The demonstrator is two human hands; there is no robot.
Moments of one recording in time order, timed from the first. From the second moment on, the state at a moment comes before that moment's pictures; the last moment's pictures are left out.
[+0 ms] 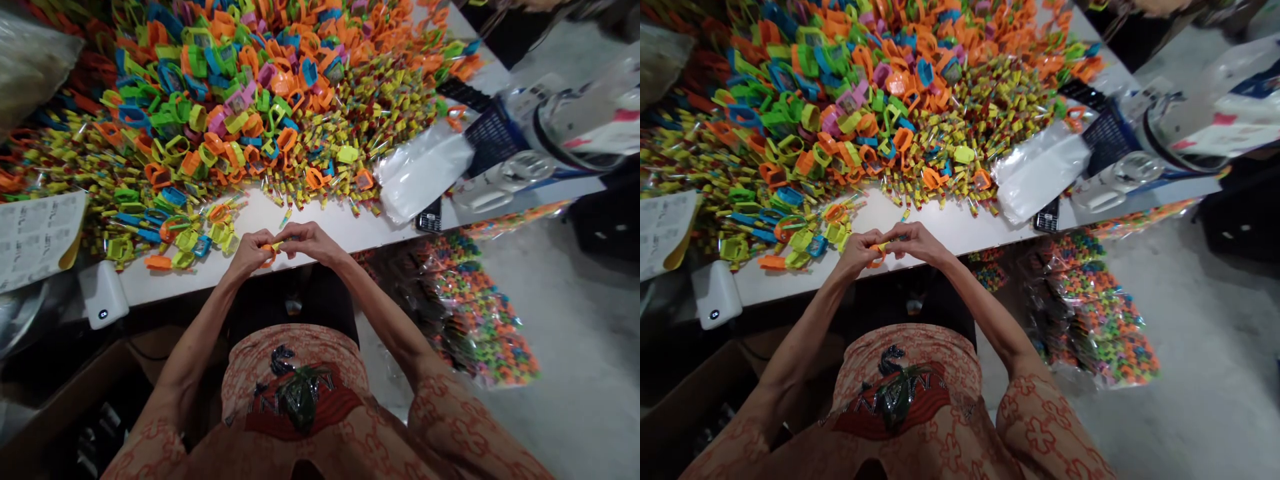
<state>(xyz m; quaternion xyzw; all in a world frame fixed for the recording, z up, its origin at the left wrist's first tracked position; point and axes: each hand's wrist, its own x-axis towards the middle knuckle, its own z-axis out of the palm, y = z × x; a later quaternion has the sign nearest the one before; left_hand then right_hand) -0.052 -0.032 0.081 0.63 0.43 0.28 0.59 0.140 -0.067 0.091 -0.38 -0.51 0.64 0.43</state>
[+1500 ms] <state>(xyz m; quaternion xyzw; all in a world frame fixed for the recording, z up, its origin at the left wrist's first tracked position) -0.128 0.017 0.091 0.78 0.63 0.06 0.03 0.122 -0.013 0.035 -0.69 -0.58 0.33 0.28</state>
